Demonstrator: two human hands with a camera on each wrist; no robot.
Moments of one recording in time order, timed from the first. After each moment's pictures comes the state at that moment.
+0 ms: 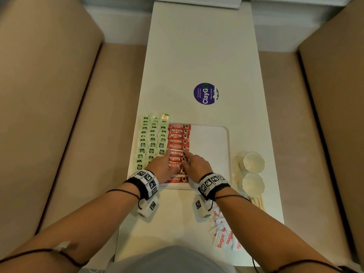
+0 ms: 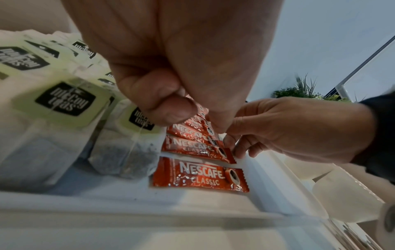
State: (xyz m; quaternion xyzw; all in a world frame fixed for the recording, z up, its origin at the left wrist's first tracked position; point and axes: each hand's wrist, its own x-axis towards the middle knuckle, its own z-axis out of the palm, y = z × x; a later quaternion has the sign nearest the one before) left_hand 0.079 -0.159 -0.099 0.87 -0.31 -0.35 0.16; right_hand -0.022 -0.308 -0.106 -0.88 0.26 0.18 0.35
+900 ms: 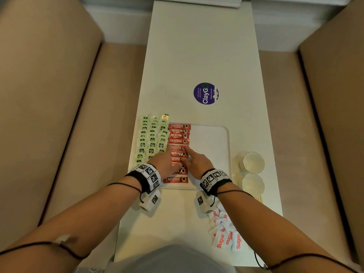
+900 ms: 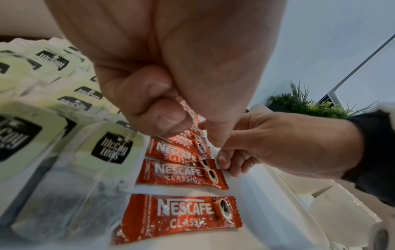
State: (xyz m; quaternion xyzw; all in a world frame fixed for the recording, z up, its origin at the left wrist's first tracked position) left_hand 0.085 -0.177 -0.075 0.87 -0.31 -0.36 0.13; right_hand -0.017 -0.322 -0.101 -0.86 0.26 0.20 0.39
